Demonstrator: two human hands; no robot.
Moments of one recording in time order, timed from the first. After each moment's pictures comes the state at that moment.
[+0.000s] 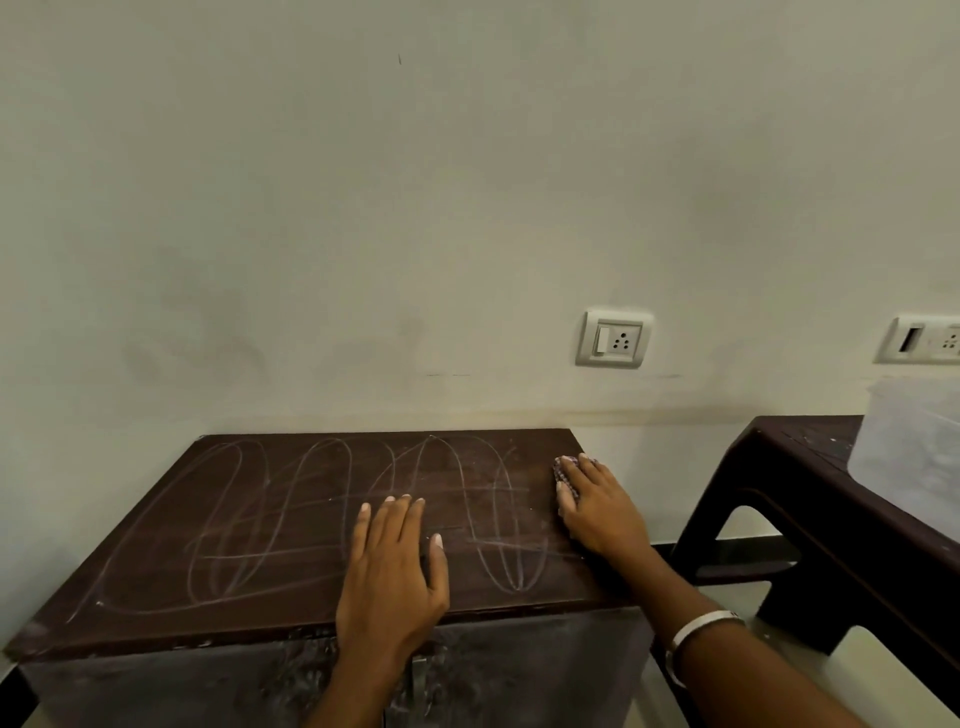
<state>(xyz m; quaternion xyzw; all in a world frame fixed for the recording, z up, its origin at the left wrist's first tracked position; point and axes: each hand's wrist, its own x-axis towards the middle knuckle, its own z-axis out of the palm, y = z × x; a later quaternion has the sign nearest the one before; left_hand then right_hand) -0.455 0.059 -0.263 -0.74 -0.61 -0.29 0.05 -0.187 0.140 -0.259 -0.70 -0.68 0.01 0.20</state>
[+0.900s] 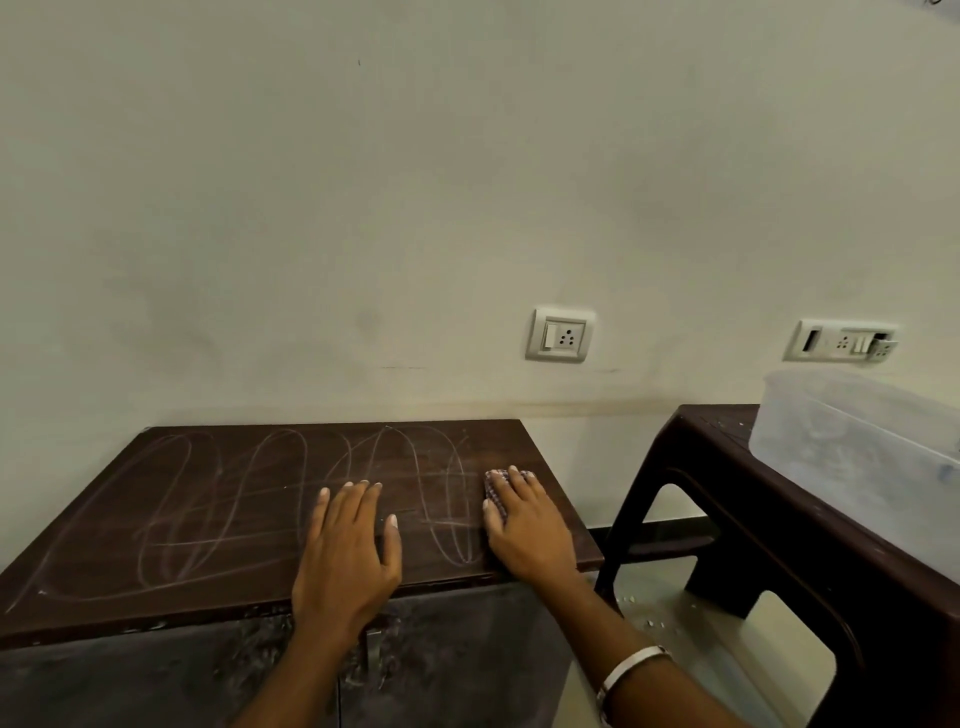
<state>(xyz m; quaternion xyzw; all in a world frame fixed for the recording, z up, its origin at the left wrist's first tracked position) -0.456 0.059 -0.266 -0.74 -0.60 -0.31 0.05 -0.226 0.079 -0.266 -0.70 -0.68 0.03 0.22</state>
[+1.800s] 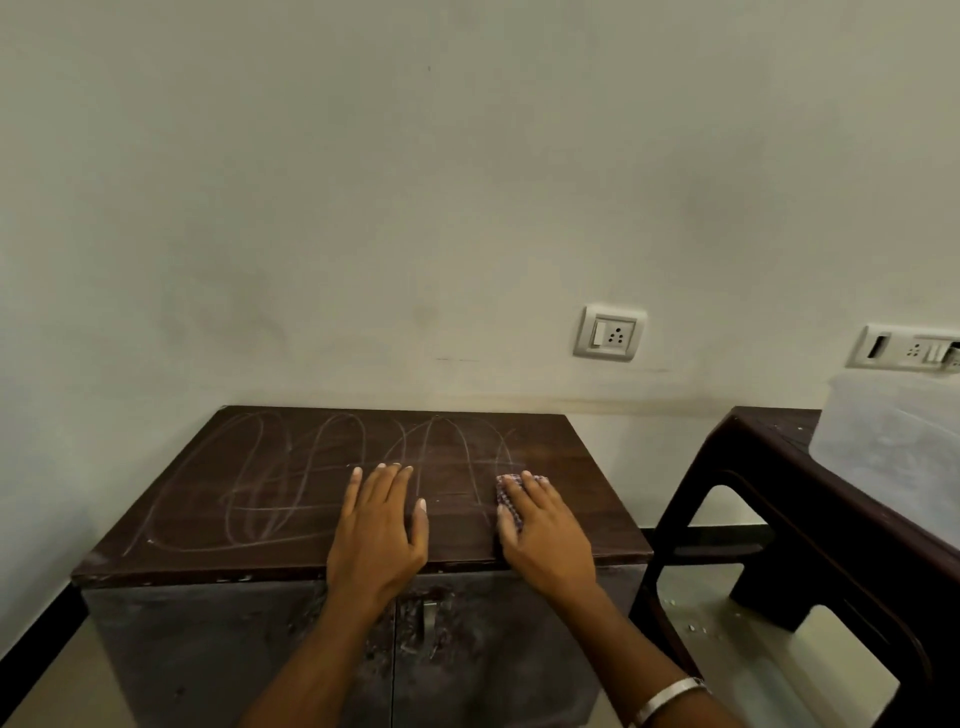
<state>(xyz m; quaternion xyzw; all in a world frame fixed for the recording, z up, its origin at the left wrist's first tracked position) -0.488 0.056 -0.265 -0.74 -0.59 -0.31 0.06 -0.277 0.047 -0.260 -0.68 -0.70 0.02 0.23</state>
